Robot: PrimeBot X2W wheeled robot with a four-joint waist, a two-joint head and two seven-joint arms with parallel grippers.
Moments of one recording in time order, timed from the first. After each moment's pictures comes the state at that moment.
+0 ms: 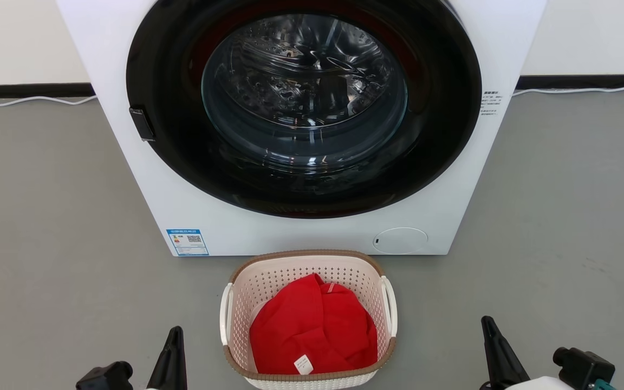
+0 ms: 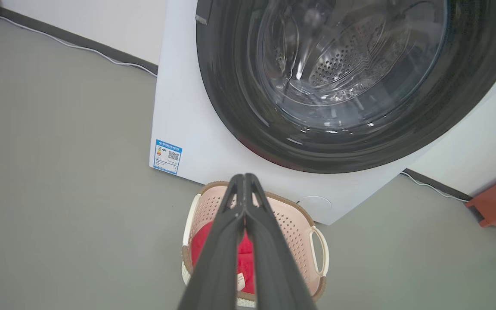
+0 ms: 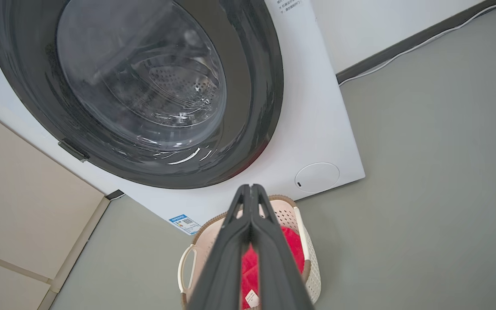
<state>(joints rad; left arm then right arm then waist) 0.11 0.04 -0.08 0.21 -0.46 0.04 -0.19 0.04 -0.05 0.07 0.35 0.55 0.12 -0.20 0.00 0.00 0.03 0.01</state>
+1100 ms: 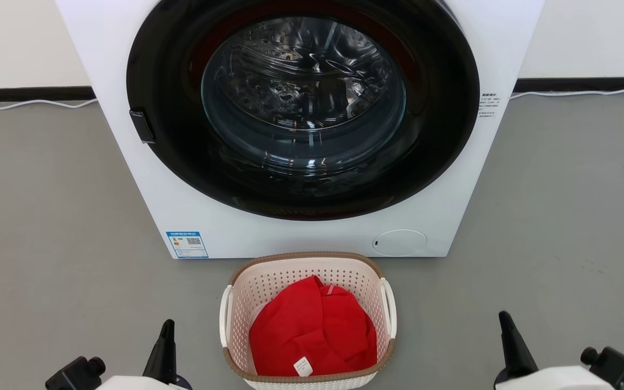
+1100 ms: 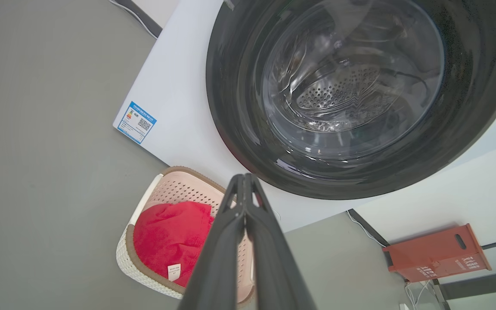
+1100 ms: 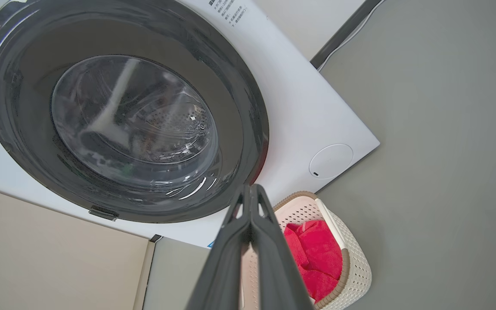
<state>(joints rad) 0.07 0.04 -0.04 0.23 -0.83 -0.01 -0.11 0.03 -0.06 0.03 0.33 0.89 0.12 -0.12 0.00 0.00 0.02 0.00</state>
